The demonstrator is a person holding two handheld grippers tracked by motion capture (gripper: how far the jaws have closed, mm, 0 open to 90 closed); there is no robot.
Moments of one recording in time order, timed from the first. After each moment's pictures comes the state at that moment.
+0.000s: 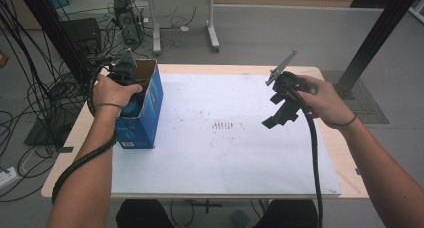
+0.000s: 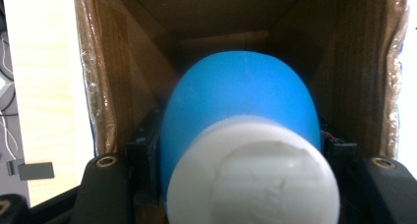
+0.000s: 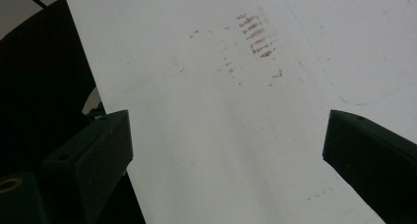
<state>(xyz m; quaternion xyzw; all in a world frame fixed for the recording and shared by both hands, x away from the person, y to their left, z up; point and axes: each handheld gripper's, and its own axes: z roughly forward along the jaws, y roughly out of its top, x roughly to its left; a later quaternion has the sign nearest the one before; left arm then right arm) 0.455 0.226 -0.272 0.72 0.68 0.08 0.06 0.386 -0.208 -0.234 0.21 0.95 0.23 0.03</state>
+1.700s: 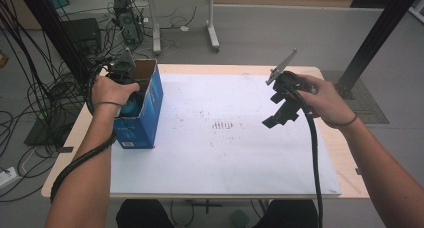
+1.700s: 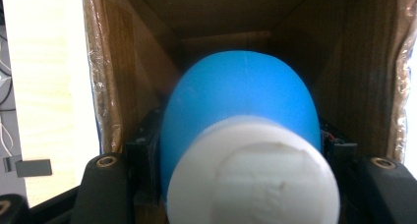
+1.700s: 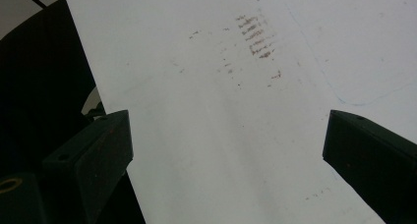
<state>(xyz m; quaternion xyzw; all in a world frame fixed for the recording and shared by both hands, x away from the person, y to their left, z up) 0.457 0.229 -0.272 0.72 0.69 0.08 0.05 0.385 -0.208 -0.232 0.20 0.95 0.23 0.03</state>
